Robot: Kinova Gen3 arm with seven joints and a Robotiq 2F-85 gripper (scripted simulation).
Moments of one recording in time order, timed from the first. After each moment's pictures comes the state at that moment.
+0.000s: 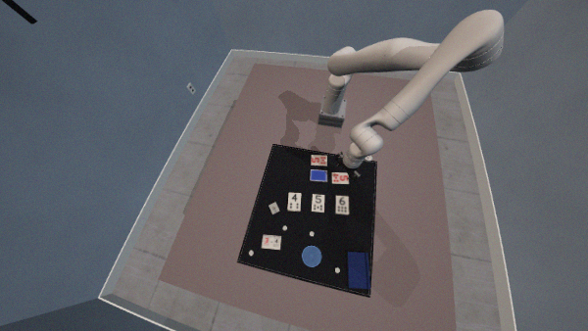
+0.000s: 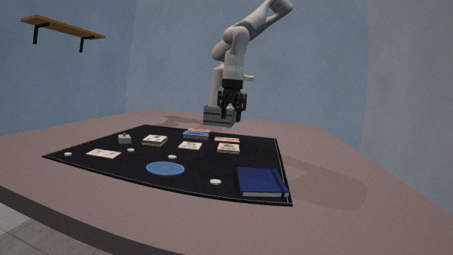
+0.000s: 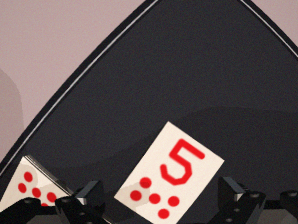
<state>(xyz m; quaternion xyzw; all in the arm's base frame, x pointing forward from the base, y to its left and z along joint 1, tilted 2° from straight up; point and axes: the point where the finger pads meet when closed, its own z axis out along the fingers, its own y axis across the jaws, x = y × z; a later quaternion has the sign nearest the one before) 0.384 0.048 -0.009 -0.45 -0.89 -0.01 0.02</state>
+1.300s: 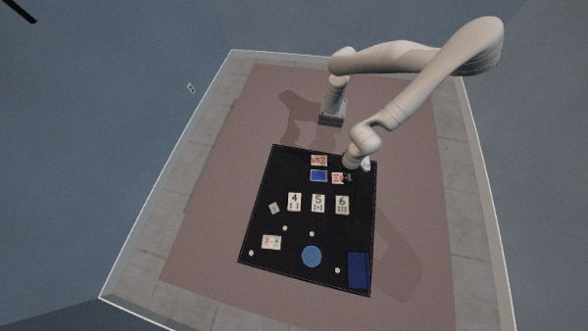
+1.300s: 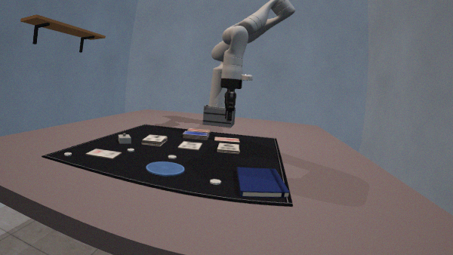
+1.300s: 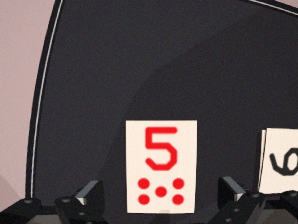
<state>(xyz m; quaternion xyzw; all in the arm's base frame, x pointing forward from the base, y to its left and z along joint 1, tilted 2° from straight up) 0.393 0.043 -0.009 -0.70 -0.71 -0.01 0.01</state>
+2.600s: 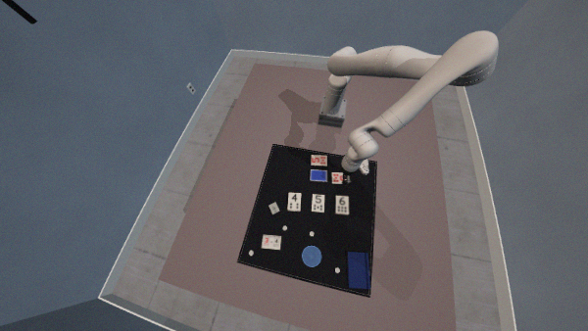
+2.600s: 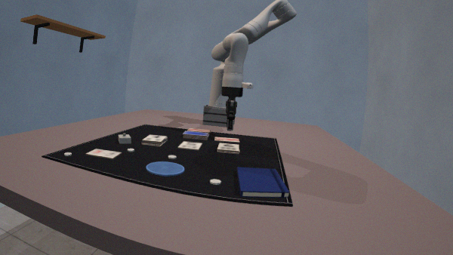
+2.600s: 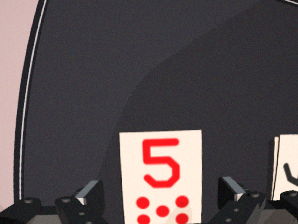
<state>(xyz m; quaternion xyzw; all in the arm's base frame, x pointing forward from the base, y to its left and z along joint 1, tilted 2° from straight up) 0.393 0.051 -0.038 -0.71 -0.70 -0.02 0.02</state>
